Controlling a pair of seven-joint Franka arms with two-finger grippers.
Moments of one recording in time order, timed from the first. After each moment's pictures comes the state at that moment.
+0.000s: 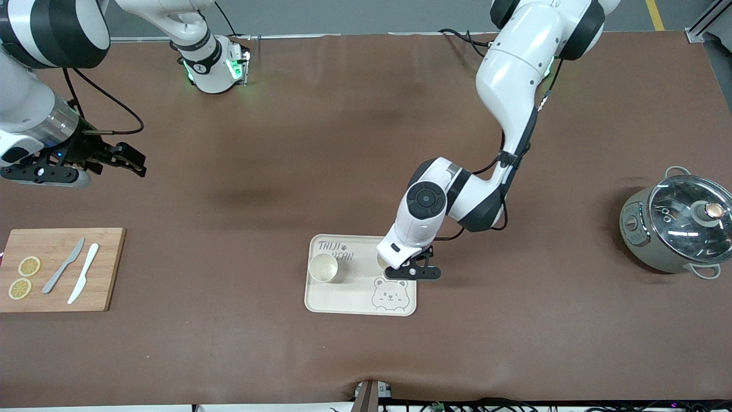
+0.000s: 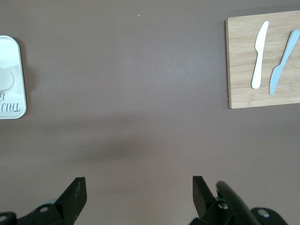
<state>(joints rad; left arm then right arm) -0.56 0.85 -0.03 -1.20 0.05 2.16 -0.57 0.06 -0.09 -0.01 -1.90 -0.01 1.83 0.14</state>
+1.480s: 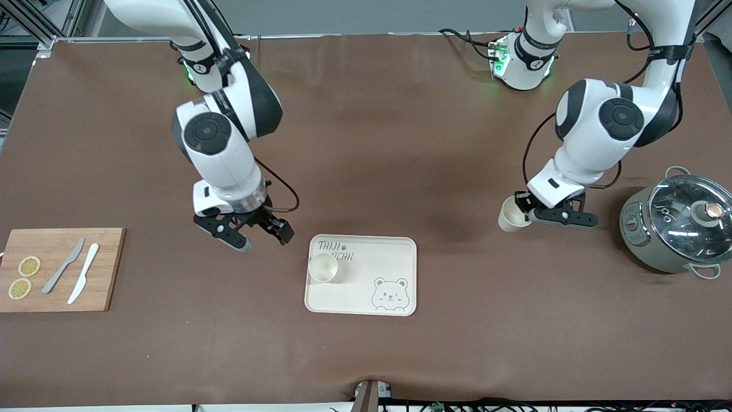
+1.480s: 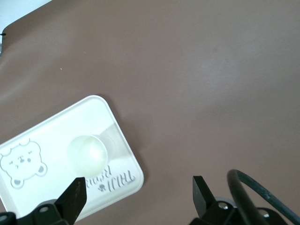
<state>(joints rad) -0.18 0.11 -0.03 -2.15 -0.03 2.41 -0.02 0.47 0.42 0.01 -1.64 -0.10 2.22 1.07</state>
